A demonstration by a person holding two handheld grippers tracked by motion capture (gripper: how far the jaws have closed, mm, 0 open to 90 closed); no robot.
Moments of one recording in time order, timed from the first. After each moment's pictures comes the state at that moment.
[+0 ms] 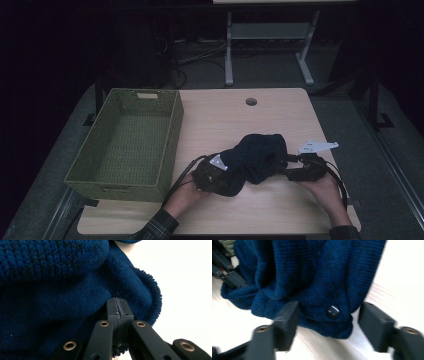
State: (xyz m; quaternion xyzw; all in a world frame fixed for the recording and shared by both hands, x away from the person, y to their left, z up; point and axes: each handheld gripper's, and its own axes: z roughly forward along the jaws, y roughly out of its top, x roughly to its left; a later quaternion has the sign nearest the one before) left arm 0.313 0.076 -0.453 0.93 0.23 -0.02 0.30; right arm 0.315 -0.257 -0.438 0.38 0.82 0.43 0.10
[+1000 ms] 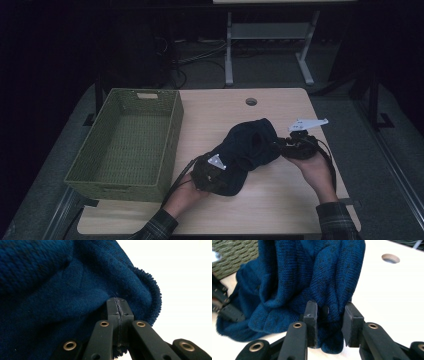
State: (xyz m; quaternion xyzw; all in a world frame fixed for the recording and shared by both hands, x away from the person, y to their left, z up) left arm 0.315 0.079 -0.455 0.92 0.23 -0.03 0.31; right arm 0.351 -0.227 -0.384 0.38 0.82 0.41 0.14
